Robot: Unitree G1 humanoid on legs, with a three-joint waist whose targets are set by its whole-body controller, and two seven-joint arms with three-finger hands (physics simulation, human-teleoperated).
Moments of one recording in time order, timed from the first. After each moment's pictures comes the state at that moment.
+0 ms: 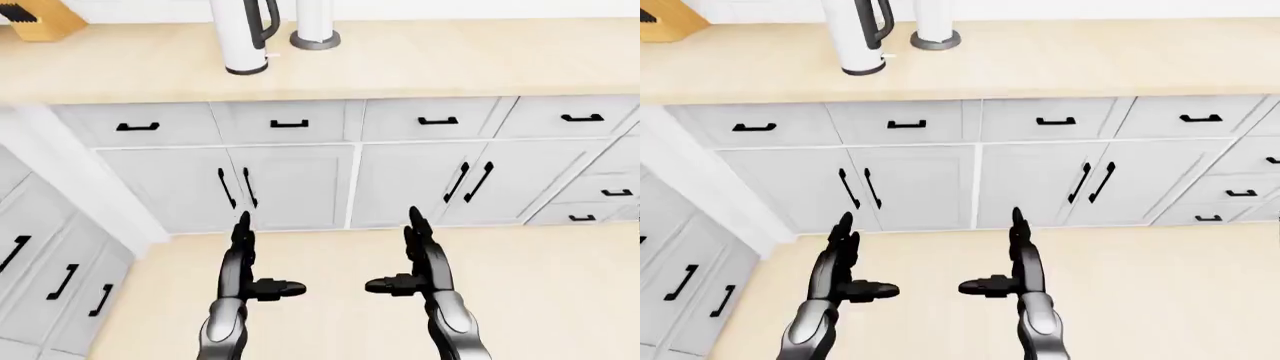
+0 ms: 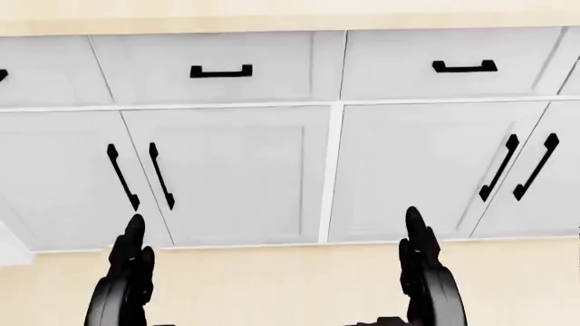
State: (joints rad) left arm 0.03 0.02 0.04 0.09 -0.01 0.06 -0.04; right arm 0.03 -0.01 -0.04 0.09 0.01 0.06 0.04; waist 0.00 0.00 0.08
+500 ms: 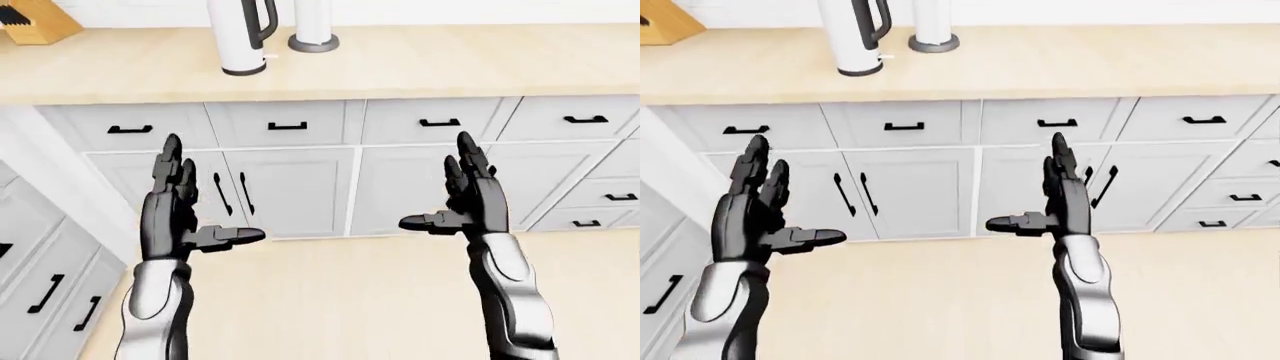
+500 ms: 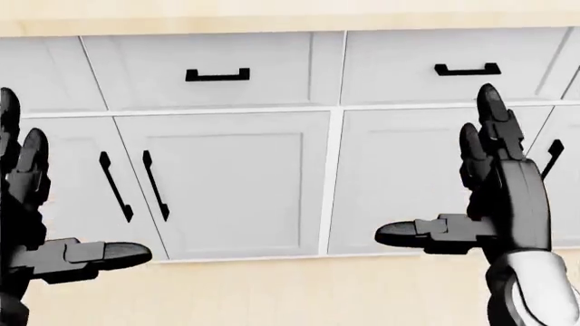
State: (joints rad) left arm -0.09 0.12 0.23 -0.46 -0.09 0.36 -0.04; right arm -0.19 -0.14 -0.20 -0.24 0.11 0.33 0.05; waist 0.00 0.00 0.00
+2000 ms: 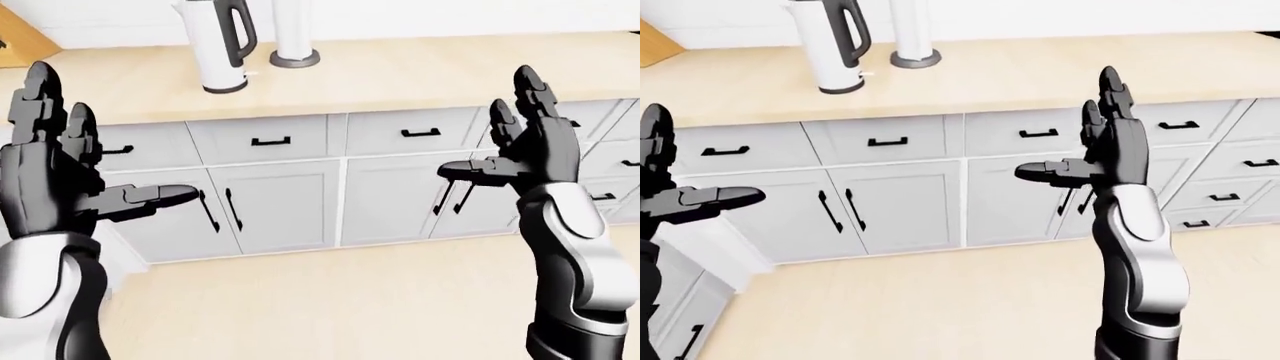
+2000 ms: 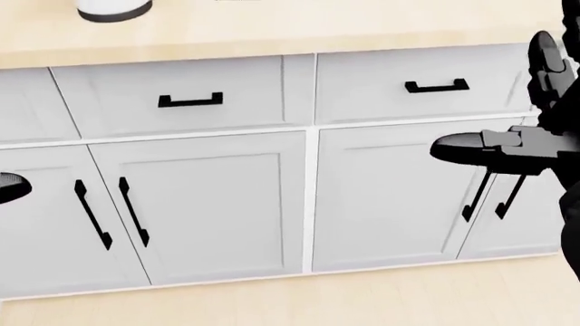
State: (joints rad) left arm -0.28 0.36 0.48 -0.70 -0.22 0.72 0.01; right arm -0.42 -0.33 -0.32 -0.39 0.28 0.62 -0.02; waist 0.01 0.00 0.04
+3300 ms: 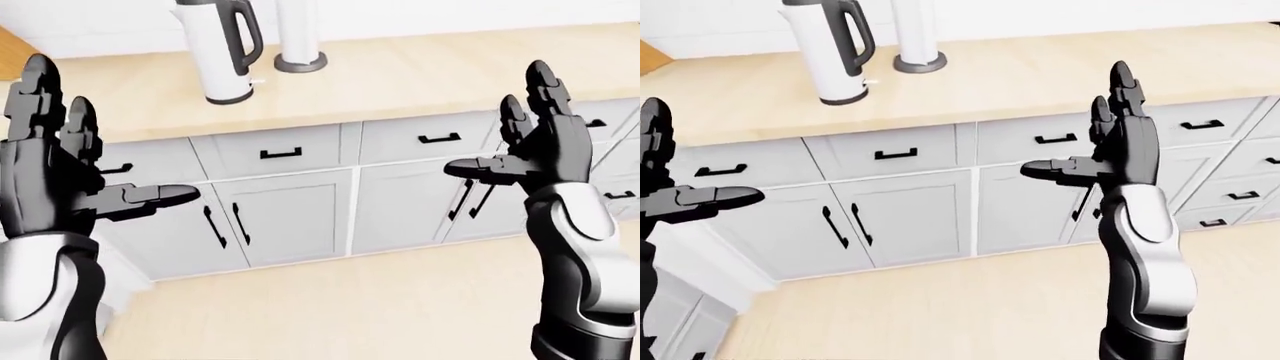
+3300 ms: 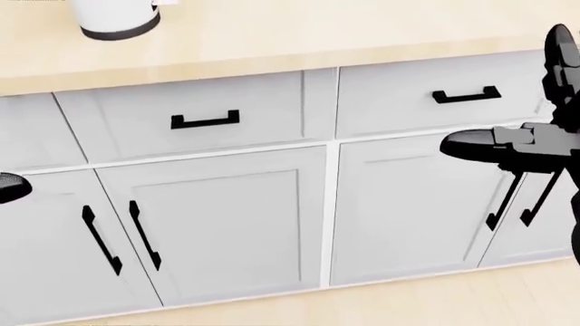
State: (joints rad) left arm -0.29 0.37 0.48 -0.73 -0.24 0.73 0.01; right arm -0.42 -0.35 -0.33 -0.40 0.28 0.61 -0.03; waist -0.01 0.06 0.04
